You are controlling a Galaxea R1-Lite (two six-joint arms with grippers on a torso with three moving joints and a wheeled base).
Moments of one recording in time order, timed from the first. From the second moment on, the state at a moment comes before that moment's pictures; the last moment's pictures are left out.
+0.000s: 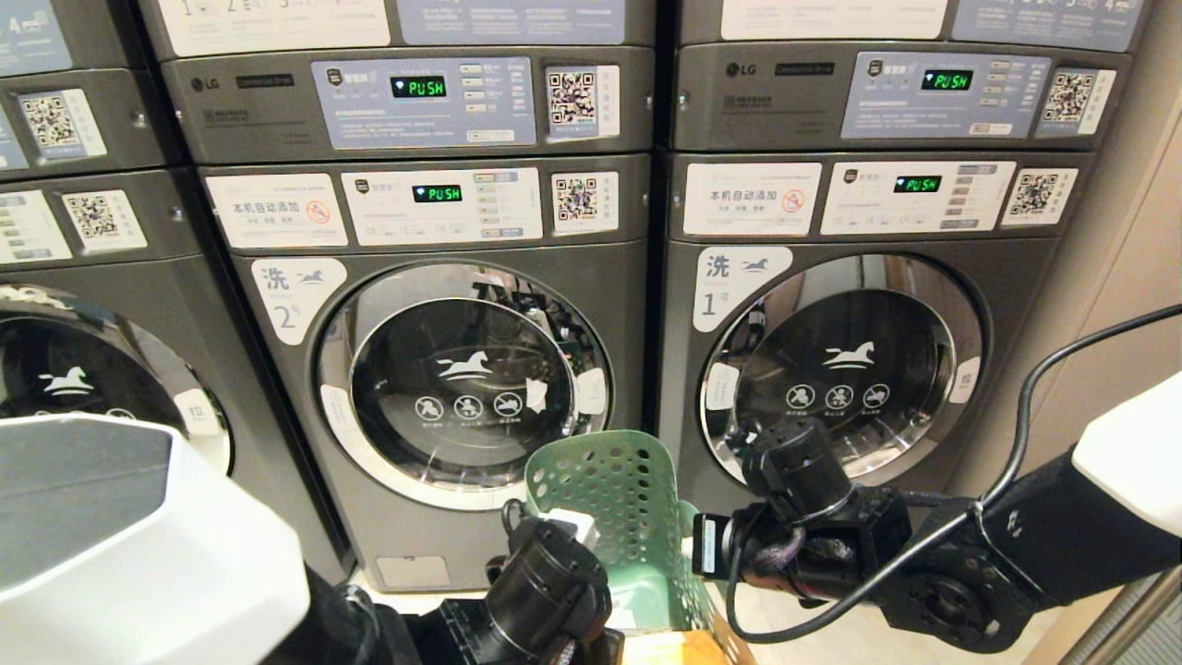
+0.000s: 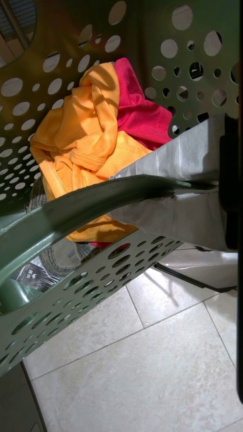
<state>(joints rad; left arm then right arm) -0.94 1.98 -0.66 -0.51 0.18 -0.47 0.66 1.97 -0.80 -0.46 0.01 0.65</state>
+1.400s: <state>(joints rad) -0.95 2.09 -0.89 -0.45 0.18 -0.42 0.51 1.95 -0.81 -0.45 -0.01 0.56</state>
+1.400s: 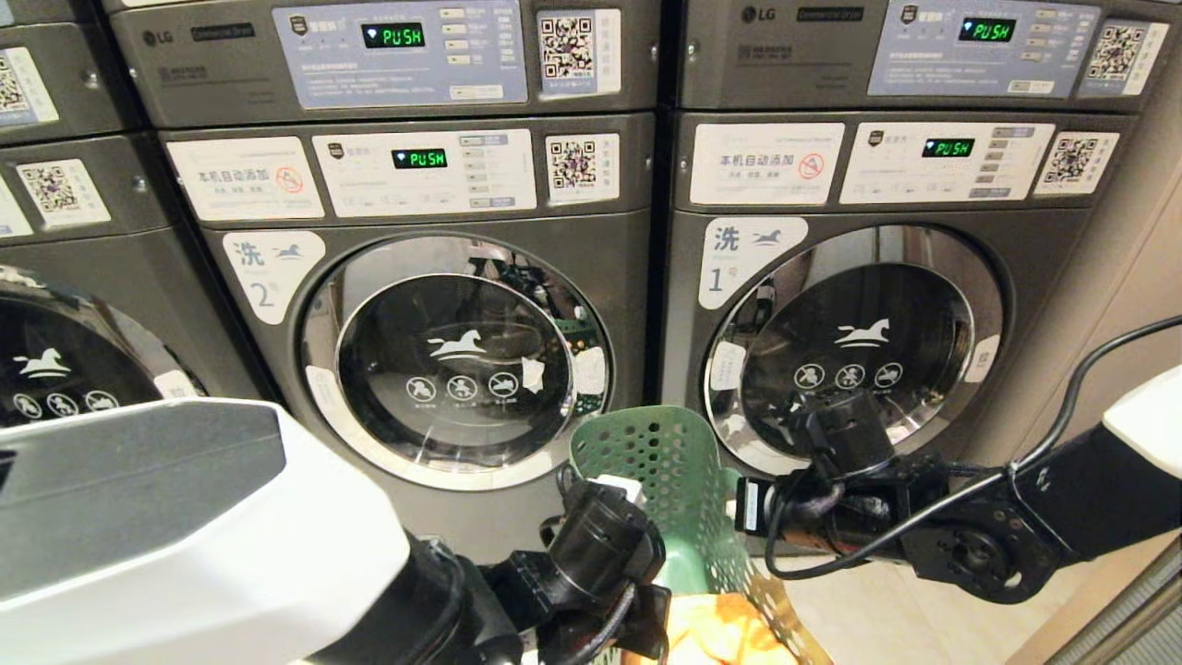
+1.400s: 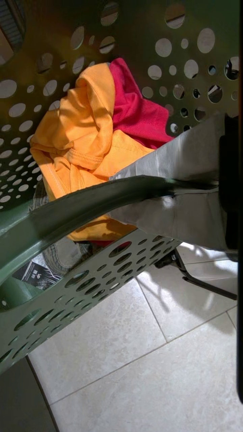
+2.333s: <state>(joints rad) -0.97 2.27 -1.22 -0.33 0.17 -0.38 0.35 1.99 -0.84 -0.46 -0.02 0.49</state>
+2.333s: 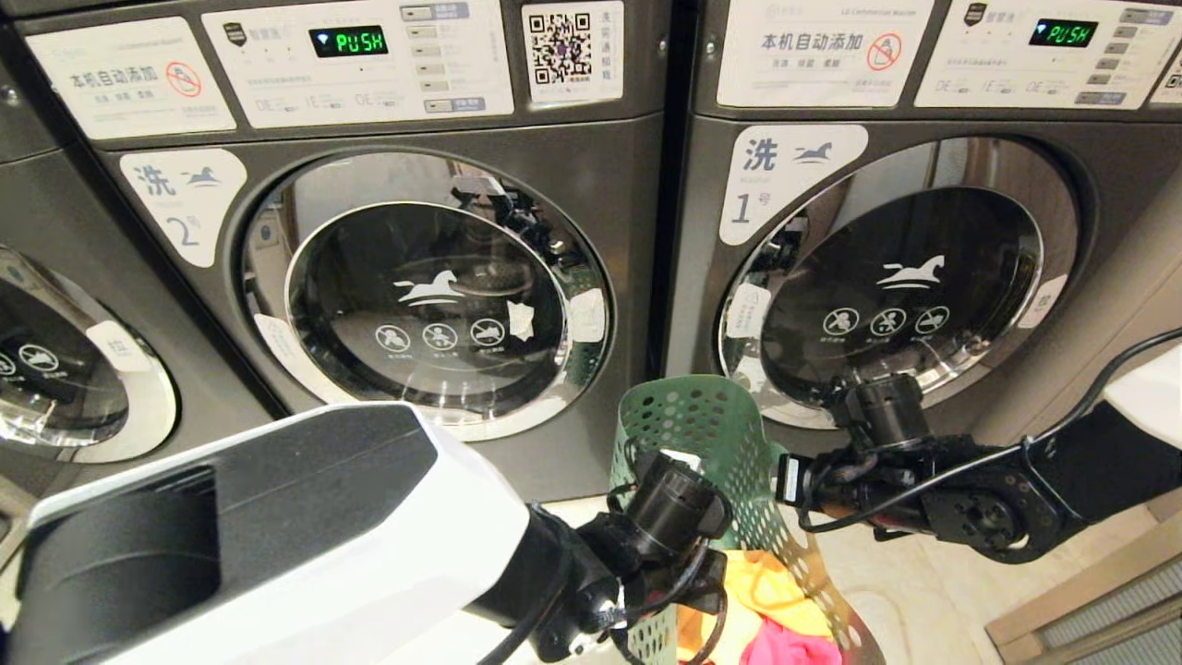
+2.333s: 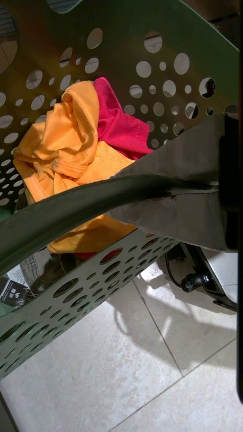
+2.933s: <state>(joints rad) -0.98 2.39 -1.41 -0.27 0.17 -0.38 0.28 2.05 -0.85 -0.49 -0.02 0.45</state>
